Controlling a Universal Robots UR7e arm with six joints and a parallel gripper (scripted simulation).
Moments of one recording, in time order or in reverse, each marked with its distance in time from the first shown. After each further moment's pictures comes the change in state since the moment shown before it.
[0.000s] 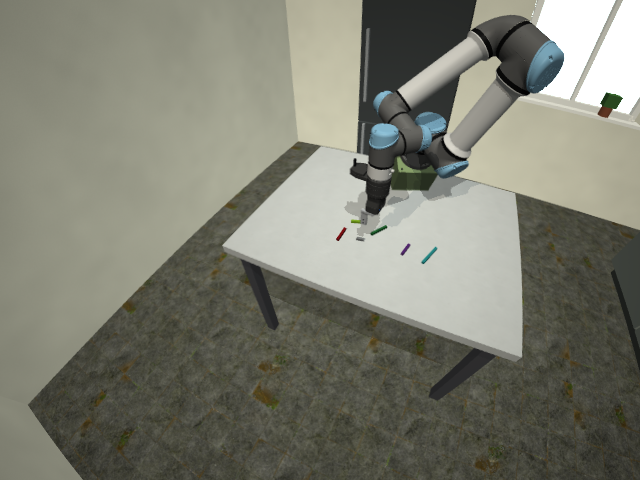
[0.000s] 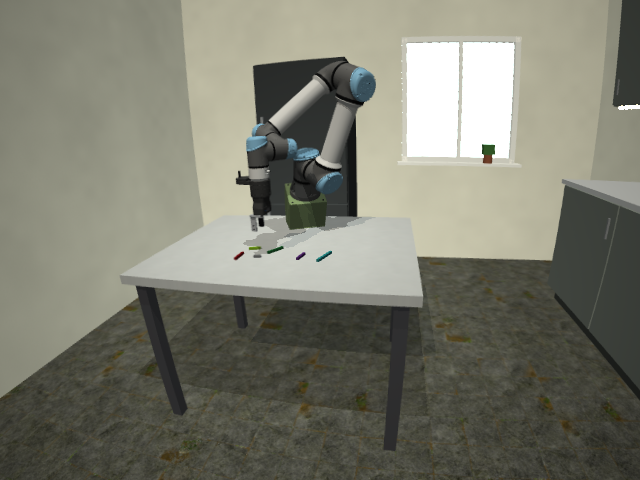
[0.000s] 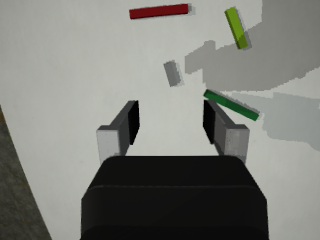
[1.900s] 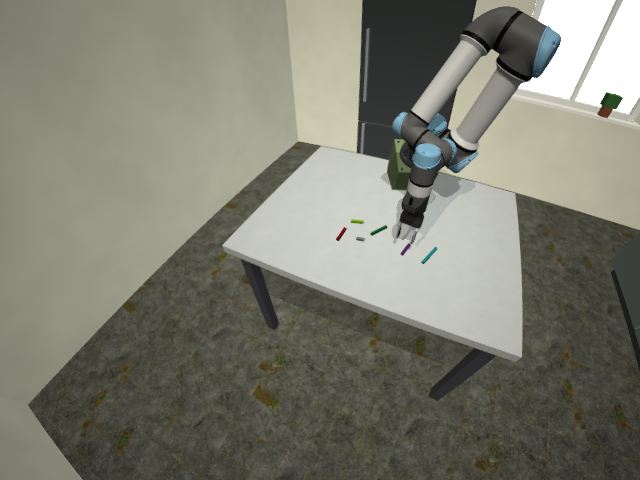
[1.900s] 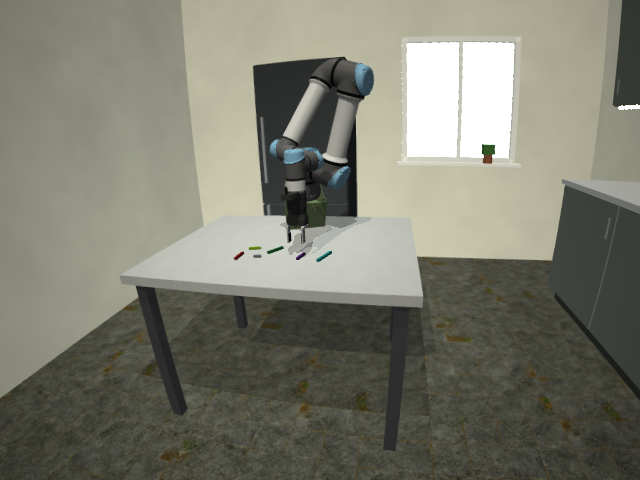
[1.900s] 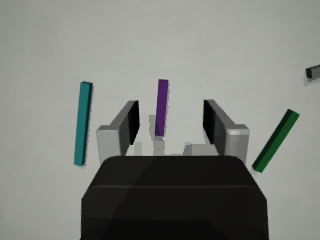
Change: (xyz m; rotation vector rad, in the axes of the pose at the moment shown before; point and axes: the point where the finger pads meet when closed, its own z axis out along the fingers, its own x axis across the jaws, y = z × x) arm 0.030 0.143 0.054 0.009 -0.025 -1.564
